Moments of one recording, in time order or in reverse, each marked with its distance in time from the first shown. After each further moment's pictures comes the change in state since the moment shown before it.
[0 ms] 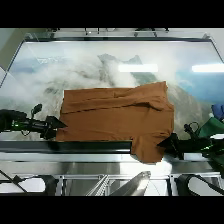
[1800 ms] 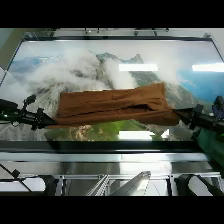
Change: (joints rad) left arm 0.028 -0.006 0.236 0.018 0.198 -0.027; right arm -0.071 0.180 0.202 0.478 0.013 -0.193
